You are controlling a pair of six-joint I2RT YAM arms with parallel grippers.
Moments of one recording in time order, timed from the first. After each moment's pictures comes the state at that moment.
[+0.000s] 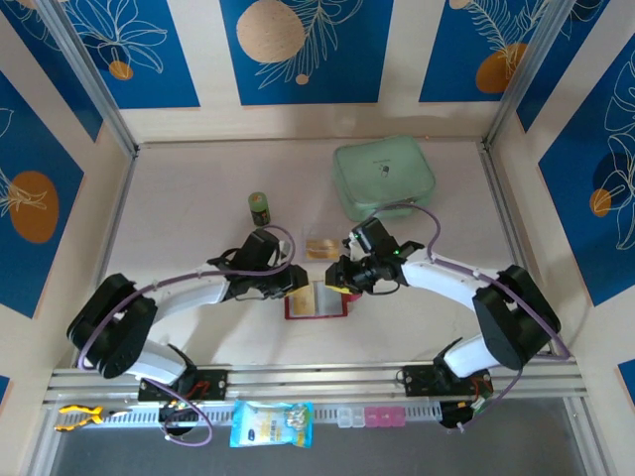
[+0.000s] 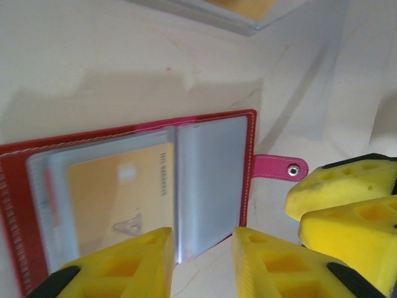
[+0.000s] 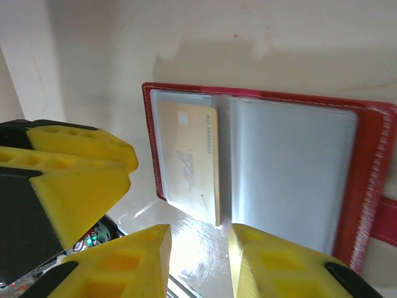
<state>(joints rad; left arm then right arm) -0.68 1.43 0.67 -0.11 0.43 -0.97 0.64 1.46 0.78 -0.35 -0.54 0.83</state>
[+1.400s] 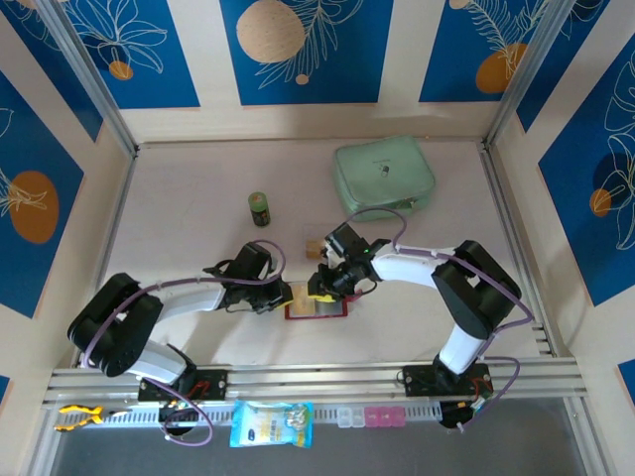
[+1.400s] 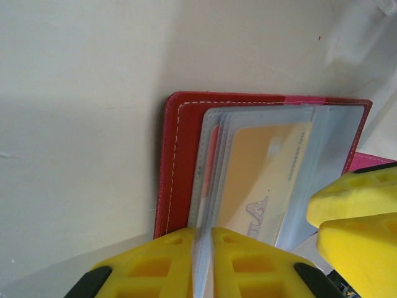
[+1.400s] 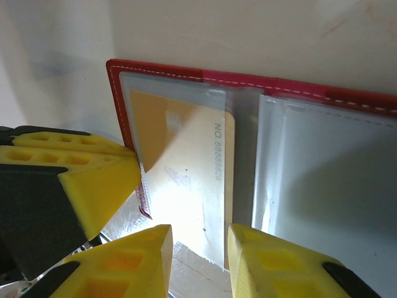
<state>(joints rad) -0.65 1.45 0.56 -0.11 0.42 -0.99 0.74 1.69 0.89 -0.34 -0.55 0.84</state>
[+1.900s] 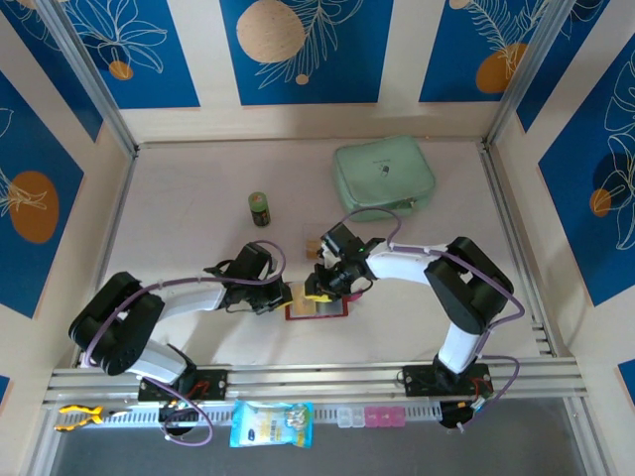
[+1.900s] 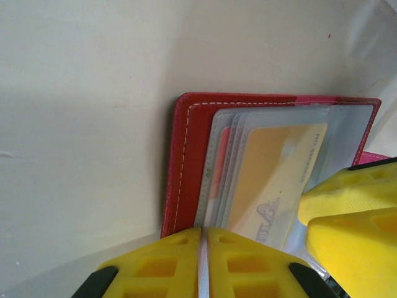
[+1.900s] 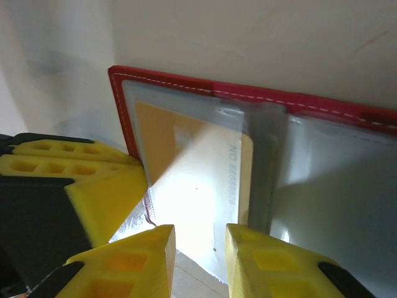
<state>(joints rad) -0.65 1.46 0.56 -0.12 0.42 -0.99 0.75 1.74 0.92 -0.34 -0.55 0.84</state>
